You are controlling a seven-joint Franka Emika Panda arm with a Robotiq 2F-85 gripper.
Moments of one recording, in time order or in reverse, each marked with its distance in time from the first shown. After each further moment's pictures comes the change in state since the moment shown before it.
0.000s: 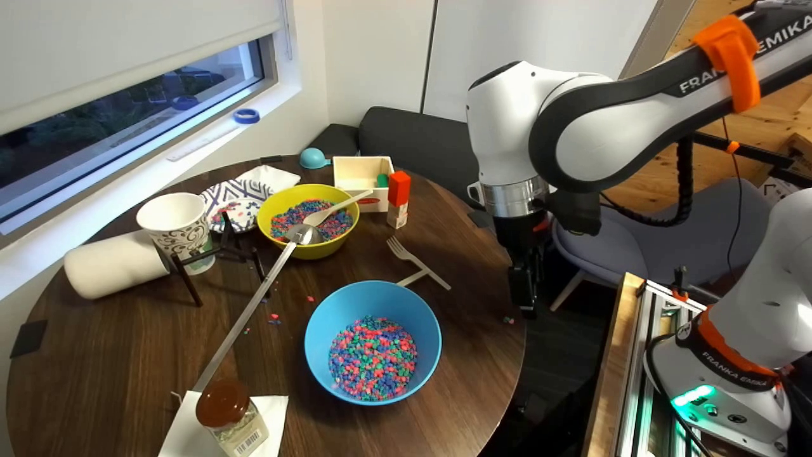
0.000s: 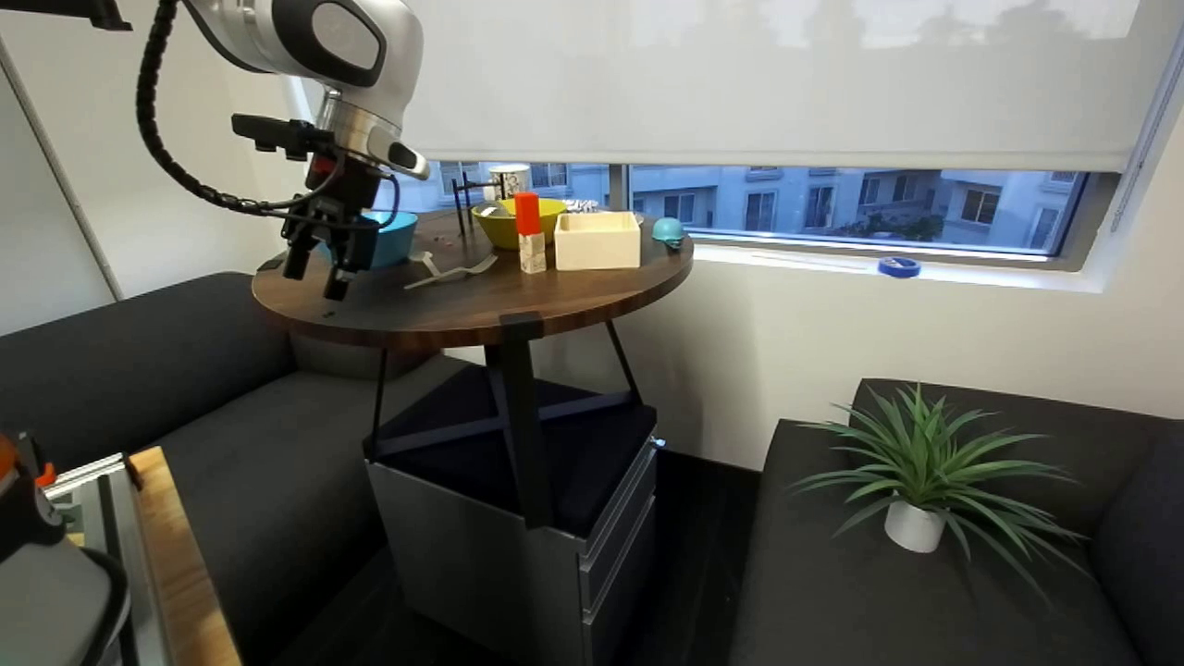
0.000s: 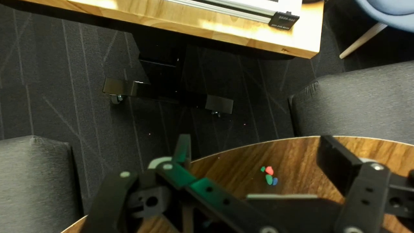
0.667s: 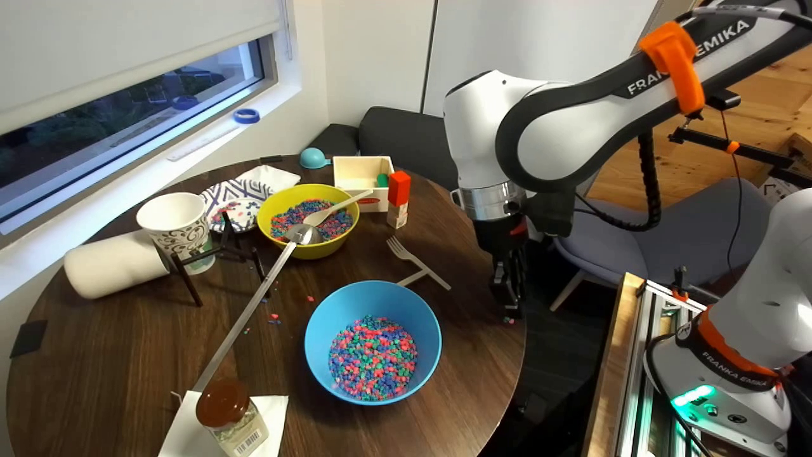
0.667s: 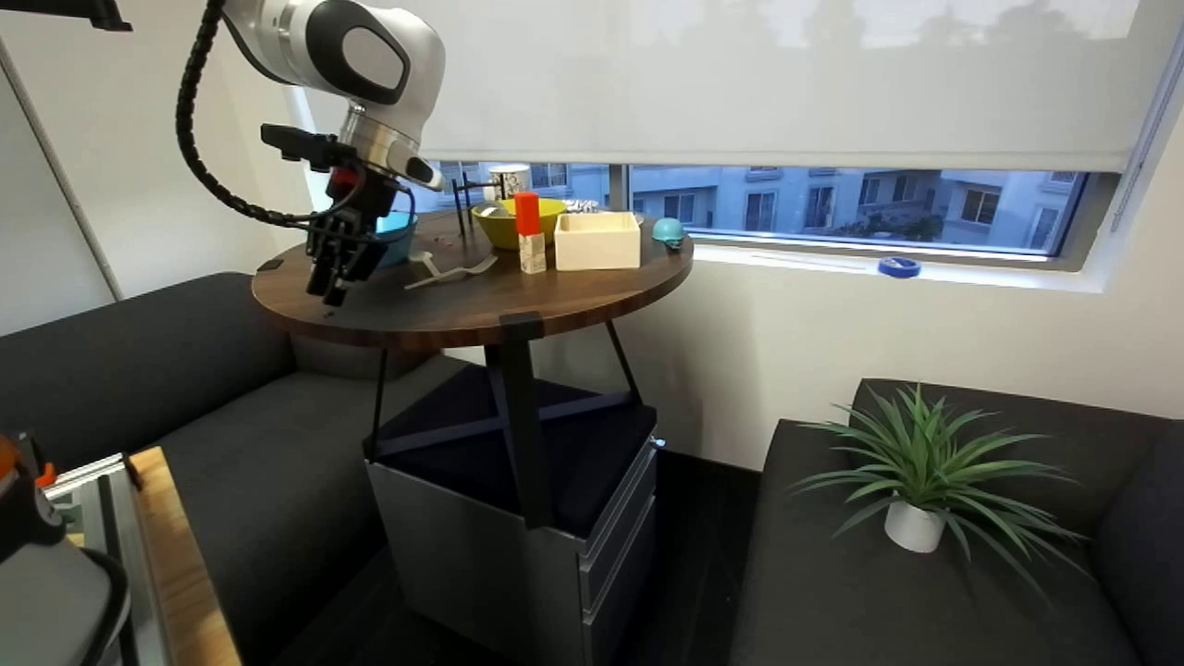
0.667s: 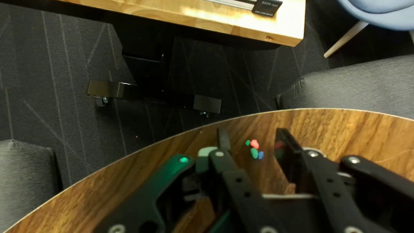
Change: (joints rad) arm -0.001 0.108 -0.003 0.083 0.035 0.004 0.000
